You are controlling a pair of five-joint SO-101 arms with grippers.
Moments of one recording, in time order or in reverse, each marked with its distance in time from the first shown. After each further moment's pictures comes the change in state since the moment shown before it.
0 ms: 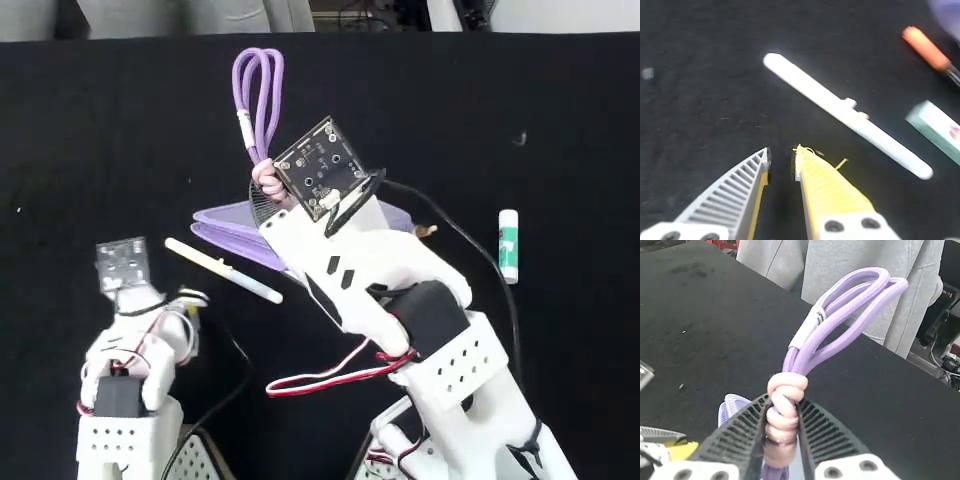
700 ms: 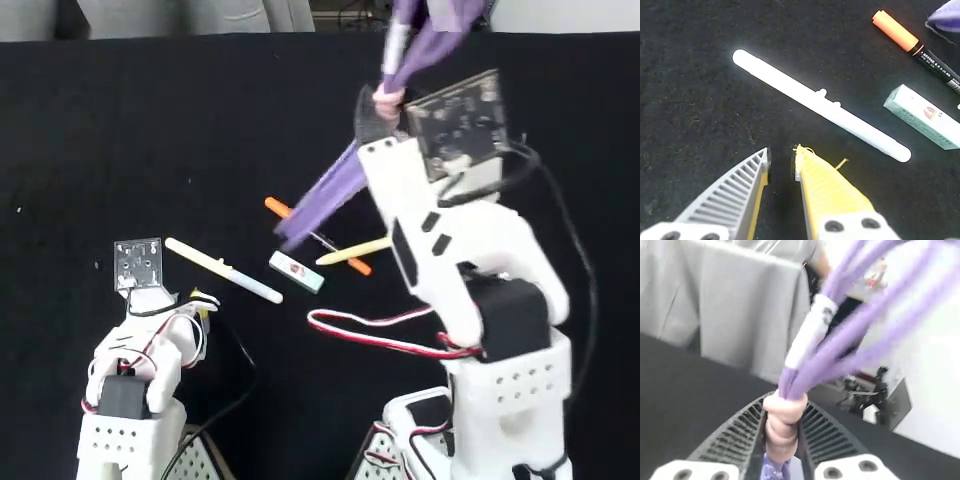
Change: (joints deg) left arm 4.7 0.0 0.0 0.0 -0.1; right arm 20.6 0.1 -15.6 0.0 4.0
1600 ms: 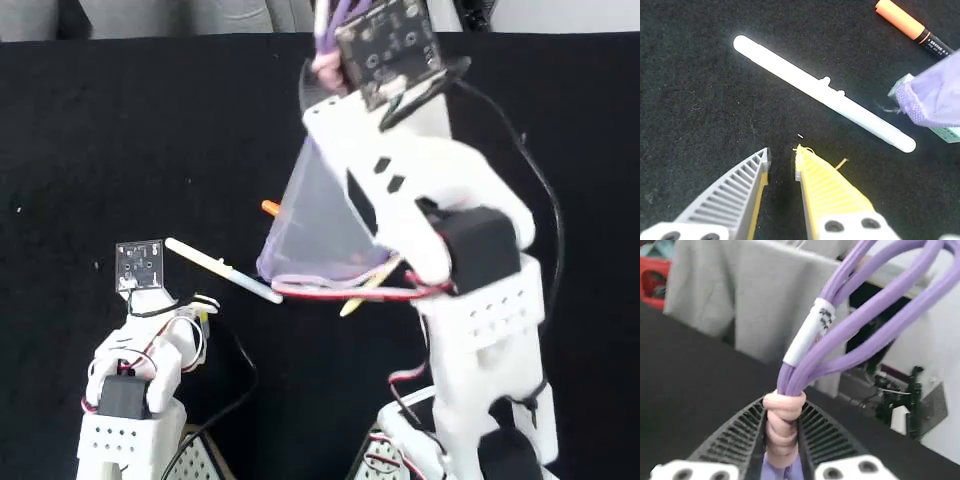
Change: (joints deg) left arm 0.0 0.0 0.0 2.4 0.1; right arm -8.2 19.6 -23.3 10.6 0.3
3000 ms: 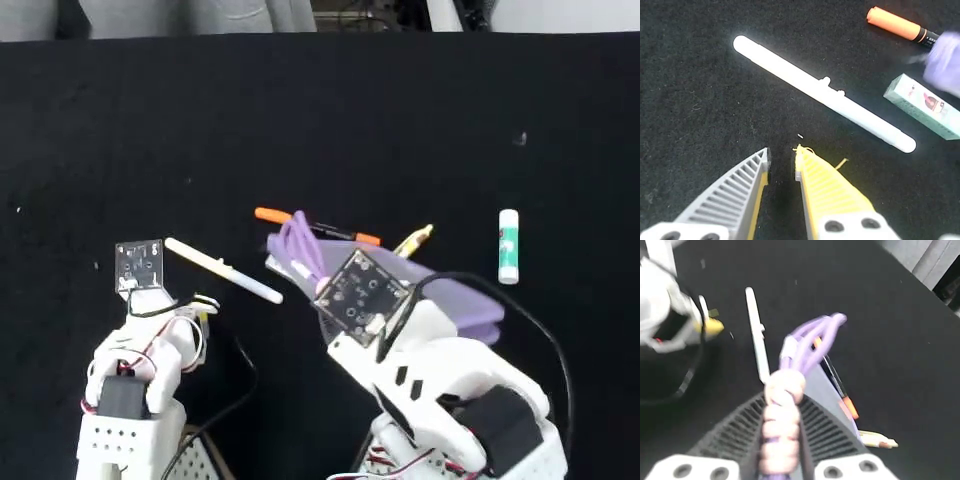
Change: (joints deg) left arm 0.0 0.0 0.0 0.0 0.0; right arm -11.5 -49.8 51.7 22.1 5.1
